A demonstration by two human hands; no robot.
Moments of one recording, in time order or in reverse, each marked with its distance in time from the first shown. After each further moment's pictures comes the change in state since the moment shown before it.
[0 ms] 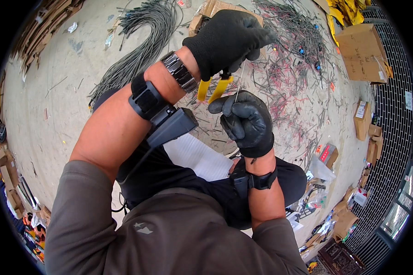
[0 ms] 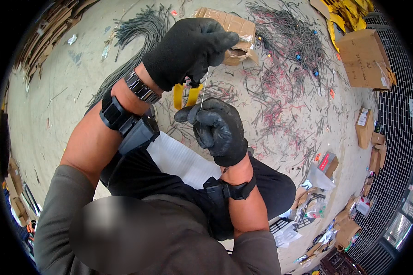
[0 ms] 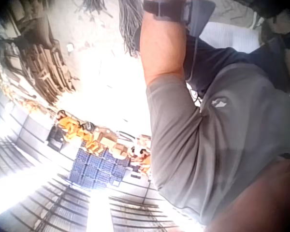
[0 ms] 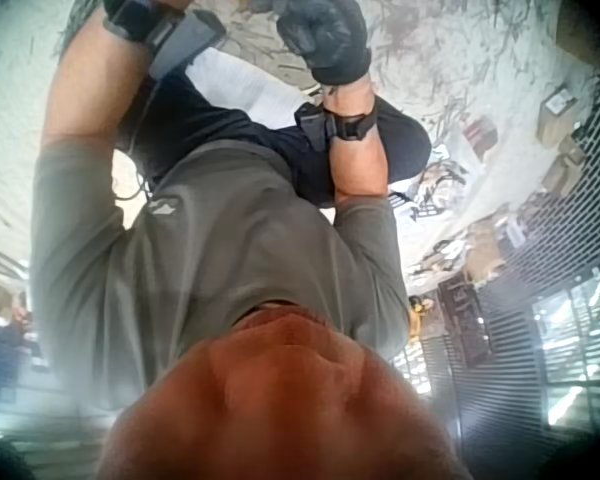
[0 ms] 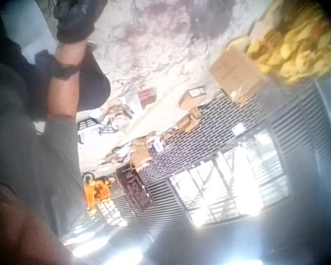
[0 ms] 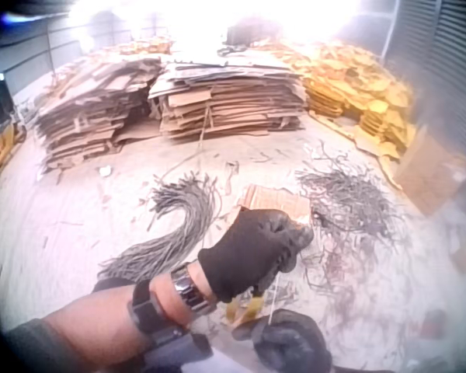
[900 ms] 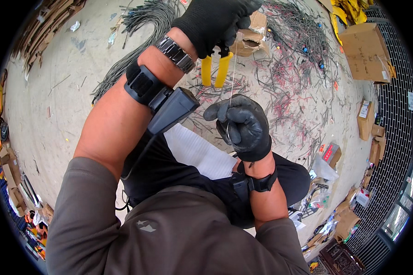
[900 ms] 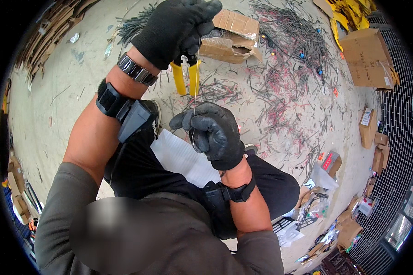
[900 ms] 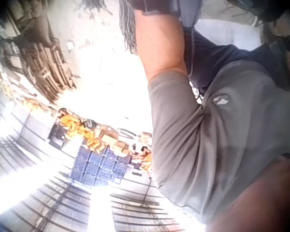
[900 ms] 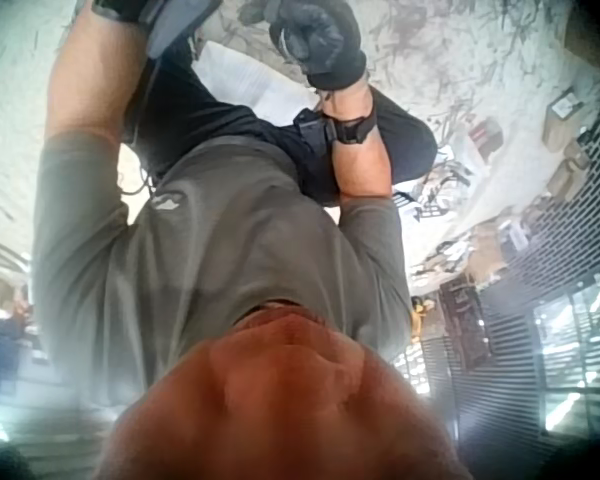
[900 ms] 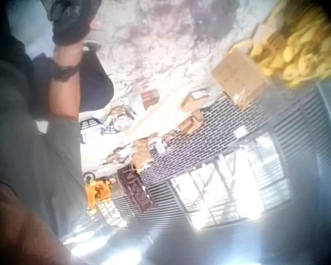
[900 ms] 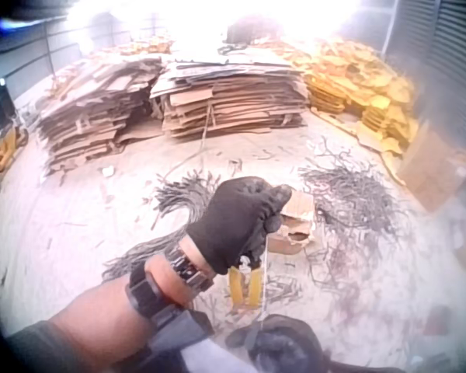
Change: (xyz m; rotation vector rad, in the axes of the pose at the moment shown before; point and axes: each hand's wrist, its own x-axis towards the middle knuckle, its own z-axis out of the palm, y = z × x) left_hand 0.012 0.021 -0.036 -0.857 0.244 -0.642; right_hand -0.007 -0.003 0.018 0.477 -0.111 0.100
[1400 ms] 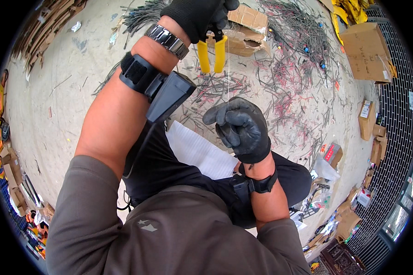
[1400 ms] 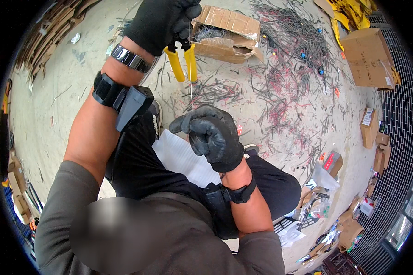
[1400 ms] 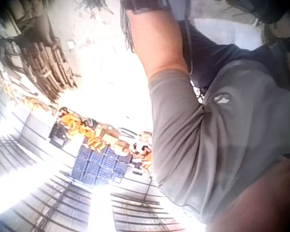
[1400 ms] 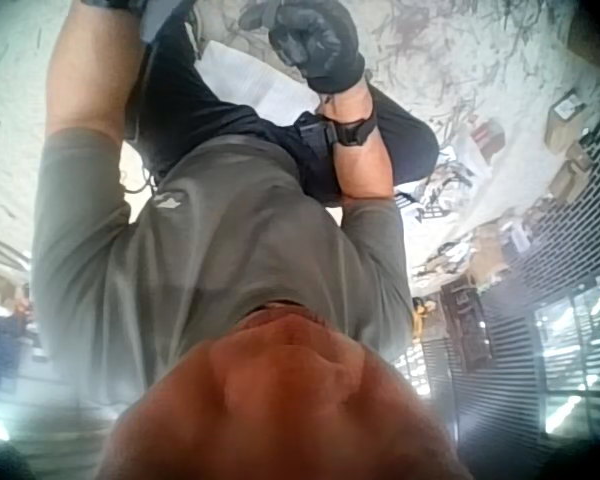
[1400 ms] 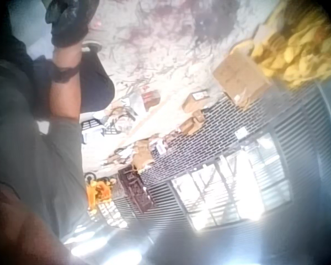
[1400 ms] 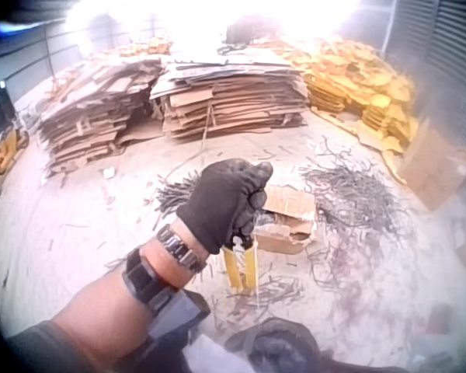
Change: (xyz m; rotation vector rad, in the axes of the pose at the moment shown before) left_hand 0.012 0.009 -0.017 0.079 0.065 0.088; right_hand -0.004 0.003 0.003 -0.015 -0.015 0.004
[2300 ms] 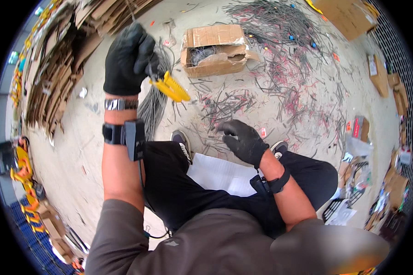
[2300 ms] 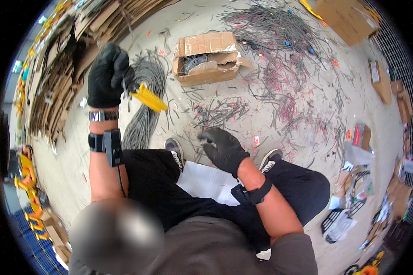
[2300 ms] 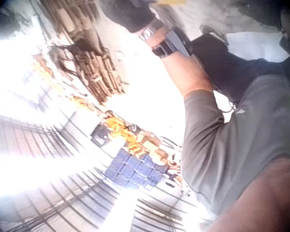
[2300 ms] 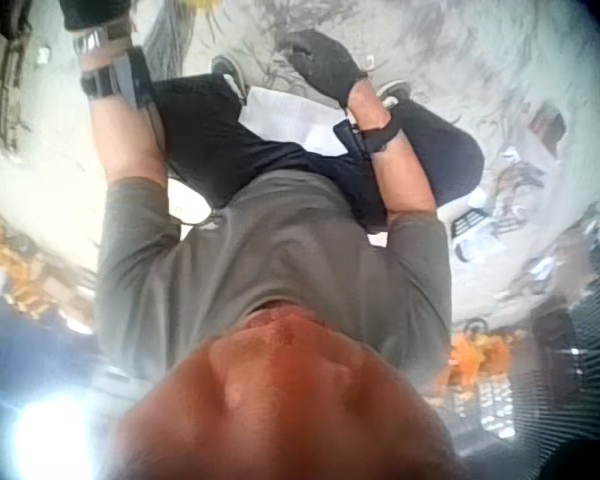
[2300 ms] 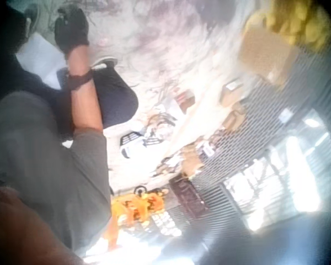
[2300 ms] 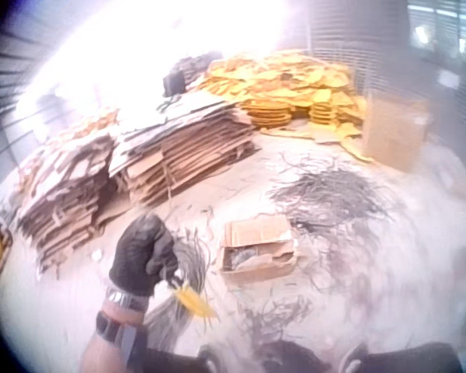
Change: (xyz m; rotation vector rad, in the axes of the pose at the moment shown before) left_hand 0.020 0.003 -0.068 -0.438 -0.504 0.077; right_hand 0.007 0.043 -0.064 -1.112 0.079 -0.289
